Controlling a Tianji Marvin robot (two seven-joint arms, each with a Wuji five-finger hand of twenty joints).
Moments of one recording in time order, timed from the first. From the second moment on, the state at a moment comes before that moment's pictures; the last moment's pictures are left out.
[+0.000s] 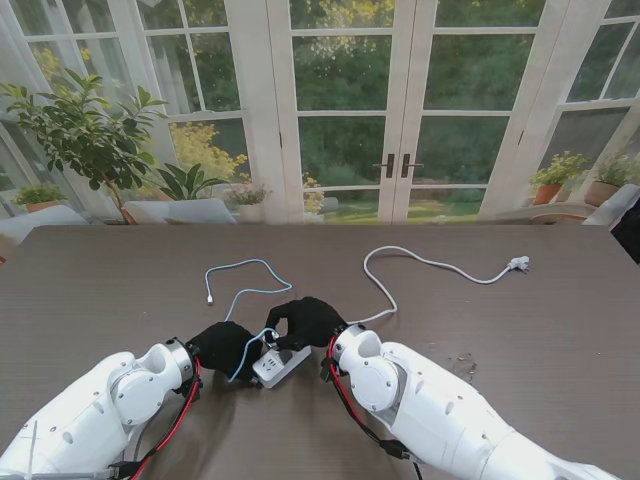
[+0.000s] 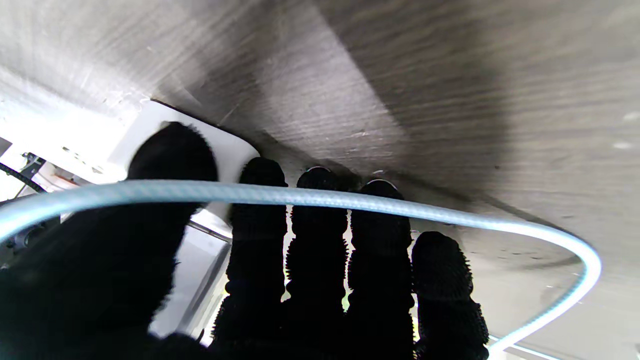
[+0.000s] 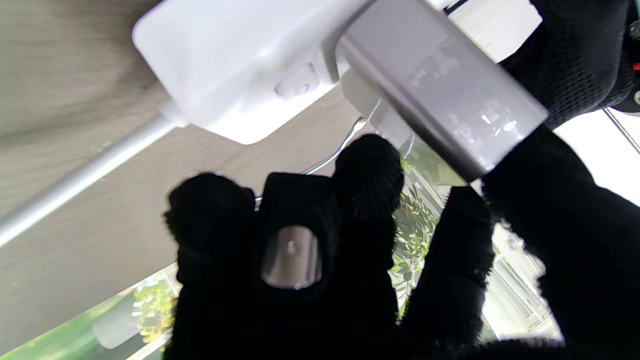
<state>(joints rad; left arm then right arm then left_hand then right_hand) 1.31 -1.04 -1.02 -1.13 0.70 -0.49 -0.03 -1.05 -1.32 0.56 -1.02 -0.39 -0.21 -0.24 0.58 -0.78 0.89 -0.31 0.90 -0.02 1.00 0.52 1.12 0.06 0.63 1.09 0.85 0.20 1.05 0.92 0.30 0.21 1.39 0.91 0.29 -0.88 1.37 -0.43 0.88 -0.52 0.98 0.28 1.34 -0.02 0.78 0.91 1.30 0.03 1.22 1.56 1.06 0.19 1.41 0.66</state>
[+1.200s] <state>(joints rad) 1.23 -1.05 -0.91 -1.12 0.74 -0.42 0.00 -1.12 -1.28 0.60 -1.09 -0.42 -0.18 -0.24 0.36 -0.65 0.83 -0.32 0.83 0.02 1.04 0.54 1.05 0.06 0.69 1.22 0.83 0.25 0.96 0.91 0.32 0.25 1.37 0.96 0.25 -0.81 1.32 -0.43 0.77 -0.64 0.96 0.26 1.12 0.05 0.78 0.79 1.28 0.10 0.95 1.56 0.88 0.25 1.41 0.67</state>
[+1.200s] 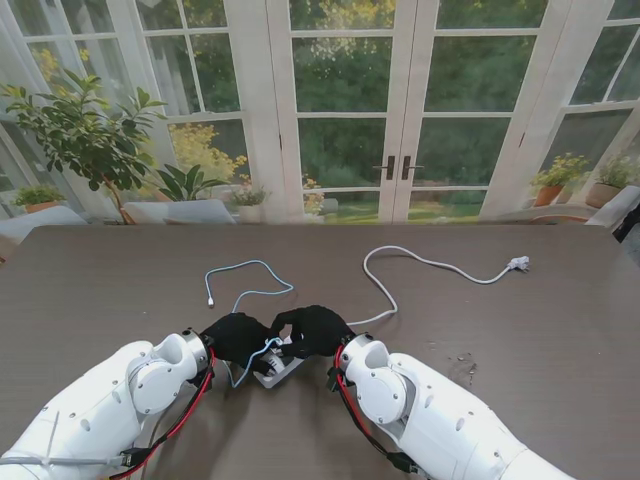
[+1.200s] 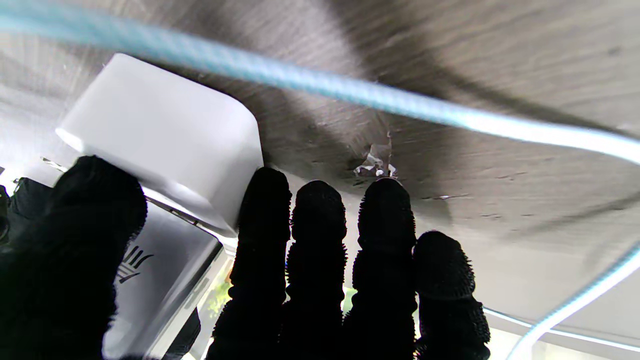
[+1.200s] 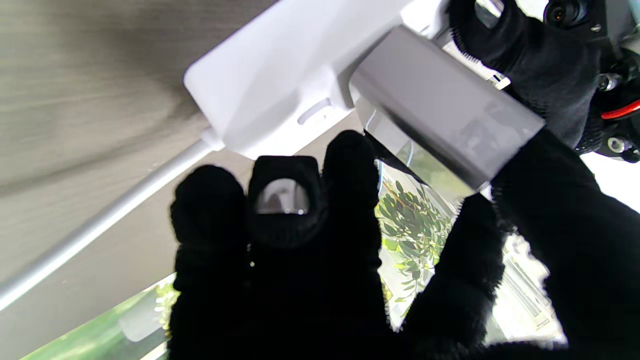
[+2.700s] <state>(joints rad) 1.24 -1.04 -0.94 -1.15 0.73 -0.45 -0.07 -1.07 -1.27 0.57 -1.11 -0.51 -0.10 -0.28 0.44 -0.64 0.83 -0.32 0.88 0.08 1.13 0.30 1.15 0.07 0.65 1.23 0.89 0.24 0.96 0.89 0.37 0.25 1.39 0.95 0.29 -0.79 1.29 -0.40 0.84 -0.54 0.89 0.20 1.27 0.03 0.79 0.77 1.29 0.07 1.14 1.56 1.02 0.25 1.41 0.67</state>
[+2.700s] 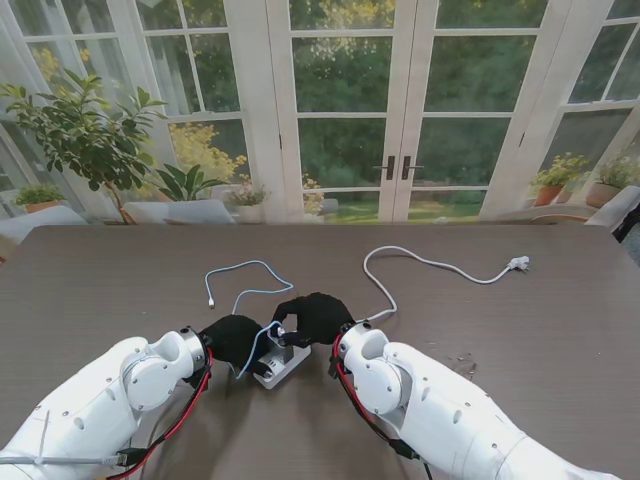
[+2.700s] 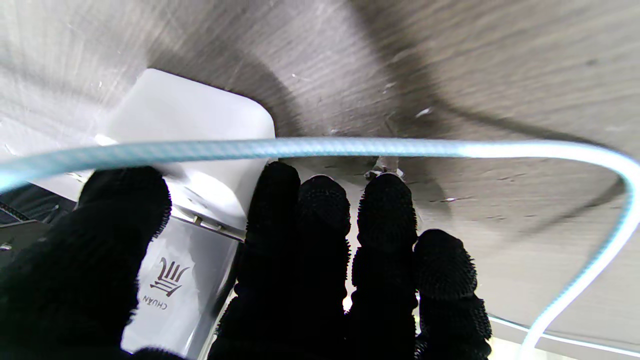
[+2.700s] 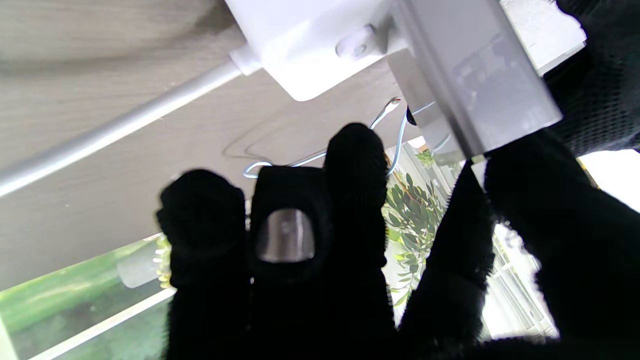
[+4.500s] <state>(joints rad) 1.24 -1.03 -0.94 -1.15 0.72 -0.48 -0.08 -1.03 -1.26 0.53 -1.05 -0.56 -0.23 -0.25 0.47 -0.64 0.83 -0.32 0.89 0.08 1.14 0.30 1.16 0.08 0.65 1.24 0.89 0.24 0.96 0.89 0.37 0.25 1.39 0.95 0.18 -0.75 1.29 -0.36 0.75 -0.71 0.82 0.36 1.07 0.00 0.73 0.80 1.12 0.12 0.80 1.56 0.65 0.22 1.33 0.68</state>
